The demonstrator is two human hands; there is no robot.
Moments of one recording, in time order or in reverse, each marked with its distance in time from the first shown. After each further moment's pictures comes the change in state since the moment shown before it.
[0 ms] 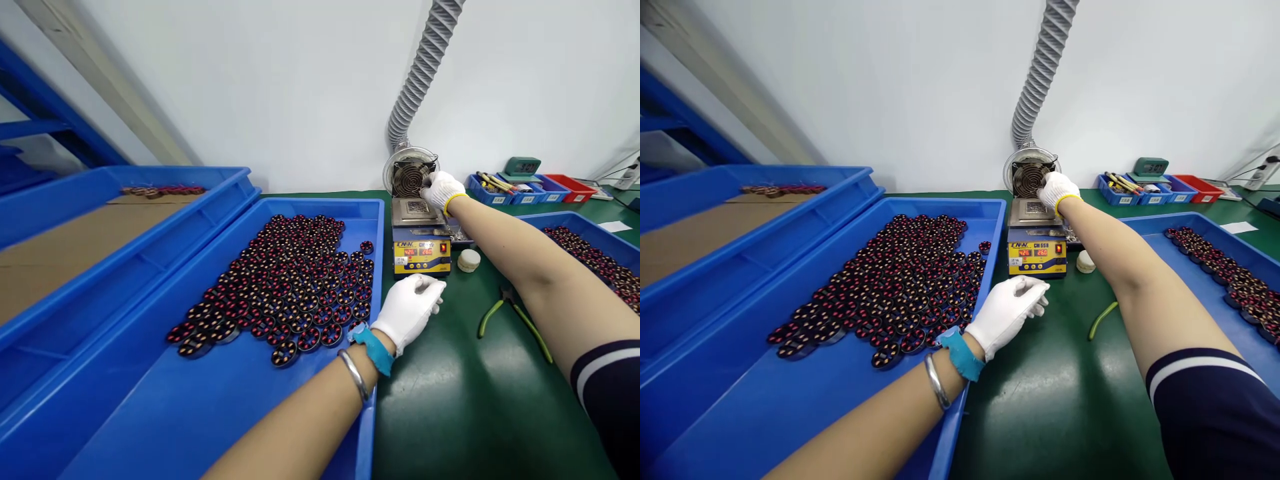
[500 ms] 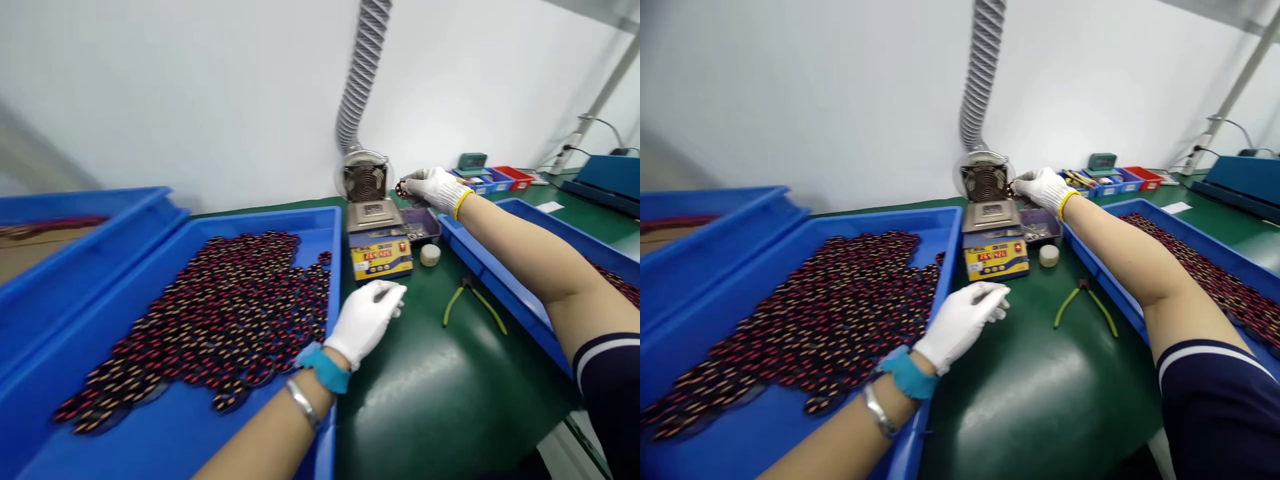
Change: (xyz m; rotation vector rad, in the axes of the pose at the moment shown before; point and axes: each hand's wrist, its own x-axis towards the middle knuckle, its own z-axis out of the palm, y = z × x) left_hand -0.002 0.008 -0.003 0.183 -0.027 0.014; right_hand -0.060 0.043 -0.065 0.570 -0.086 0.047
